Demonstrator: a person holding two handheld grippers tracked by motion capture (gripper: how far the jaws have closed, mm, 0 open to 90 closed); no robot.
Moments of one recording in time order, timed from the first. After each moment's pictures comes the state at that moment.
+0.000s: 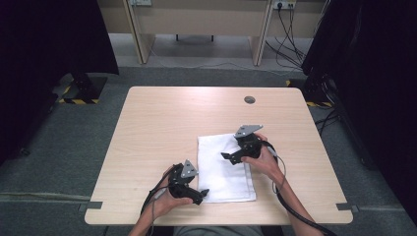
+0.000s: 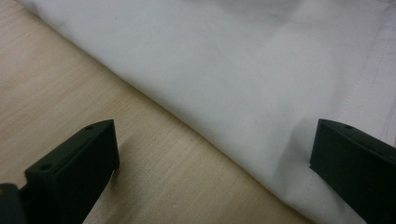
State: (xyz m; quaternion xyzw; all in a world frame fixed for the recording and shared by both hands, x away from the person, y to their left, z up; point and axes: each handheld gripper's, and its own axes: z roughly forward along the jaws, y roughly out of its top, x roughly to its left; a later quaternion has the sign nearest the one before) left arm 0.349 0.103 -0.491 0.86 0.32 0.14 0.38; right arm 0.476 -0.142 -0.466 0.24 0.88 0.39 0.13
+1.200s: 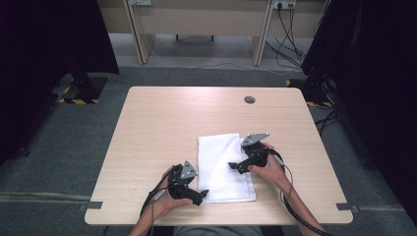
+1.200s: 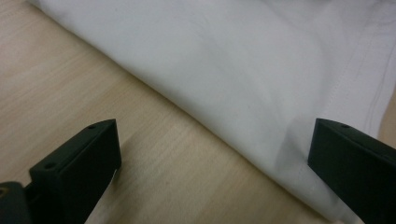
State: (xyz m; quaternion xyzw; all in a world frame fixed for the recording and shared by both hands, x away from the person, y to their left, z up) left arm 0.329 0.116 -0.491 0.86 0.30 0.13 0.39; right arm 0.454 -0.172 -0.484 0.28 0.88 0.37 0.11
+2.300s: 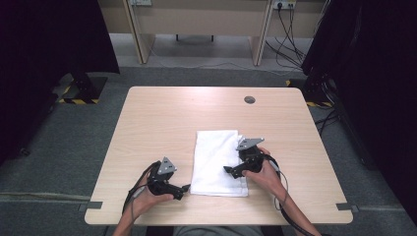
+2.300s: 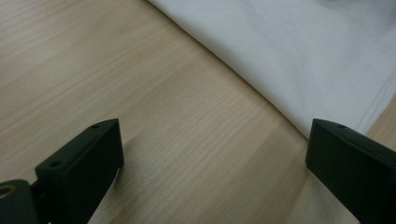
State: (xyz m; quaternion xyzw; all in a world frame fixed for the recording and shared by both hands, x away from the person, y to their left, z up) left arm 0.354 0.168 -0.491 0.84 0.36 0.15 0.38; right arm 0.439 -0.152 -0.483 0.29 0.88 0.36 0.12
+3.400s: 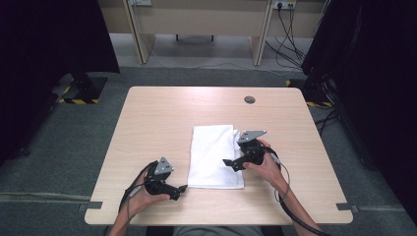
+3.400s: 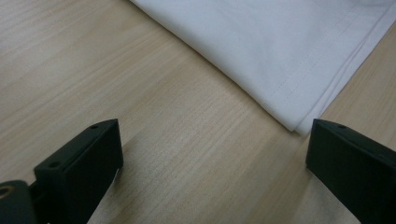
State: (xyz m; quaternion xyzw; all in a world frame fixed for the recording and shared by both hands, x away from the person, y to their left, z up) left arm 0.352 0.170 -0.491 0.85 0.35 0.15 0.38; right arm 0.448 -0.156 -0.464 0.28 0.87 0.40 0.11
